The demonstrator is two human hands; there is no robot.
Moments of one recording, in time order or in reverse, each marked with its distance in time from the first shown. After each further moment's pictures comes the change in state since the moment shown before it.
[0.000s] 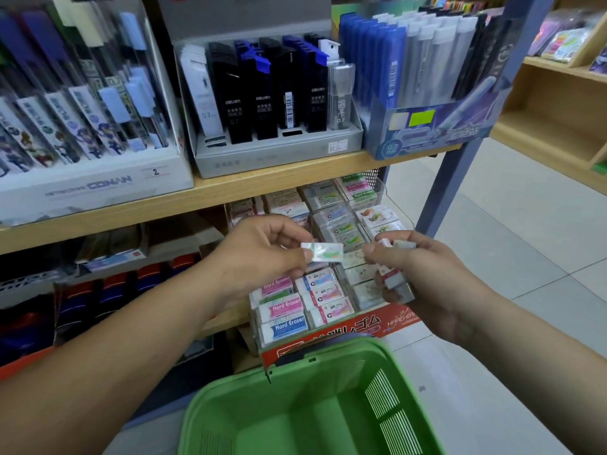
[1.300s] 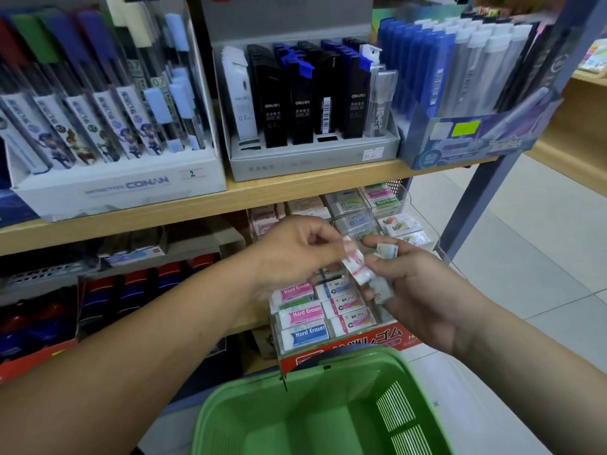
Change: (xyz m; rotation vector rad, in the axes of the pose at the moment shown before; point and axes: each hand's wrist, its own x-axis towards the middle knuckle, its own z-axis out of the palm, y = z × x) left_hand 0.020 0.001 0.003 0.068 -0.112 0.054; right_hand 0.022 0.014 0.028 0.144 -0.251 0.075
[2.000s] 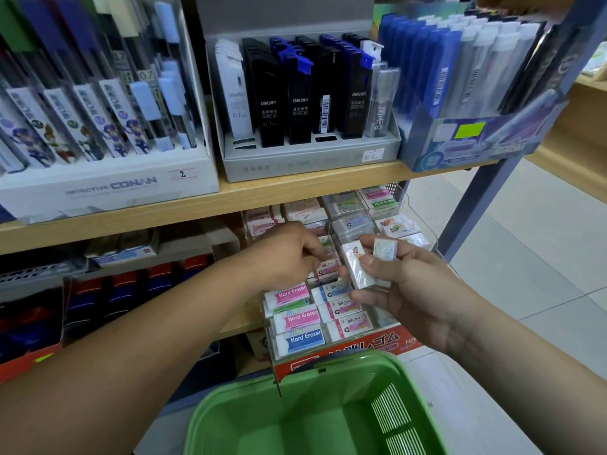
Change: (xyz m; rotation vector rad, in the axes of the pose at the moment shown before) left_hand 0.028 -0.022 -0.009 0.702 0.007 0.045; right_hand -0.001 -0.003 0.003 -0.047 0.134 -0.010
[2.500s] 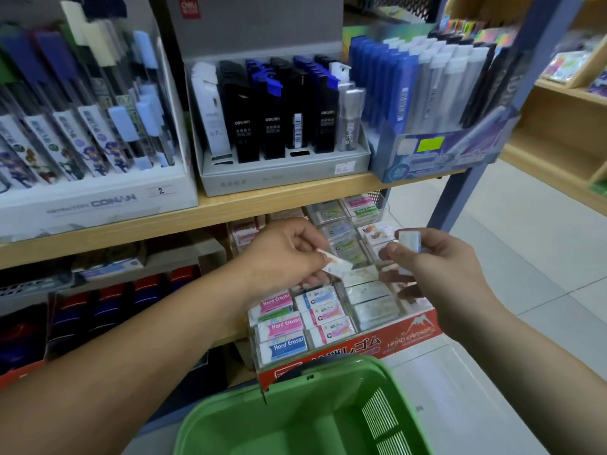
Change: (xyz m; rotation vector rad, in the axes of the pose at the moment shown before) left_hand -0.015 0.036 -0.003 -0.687 0.061 -0.080; right_hand -0.010 -0.028 -0.032 -0.411 0.364 -0.308
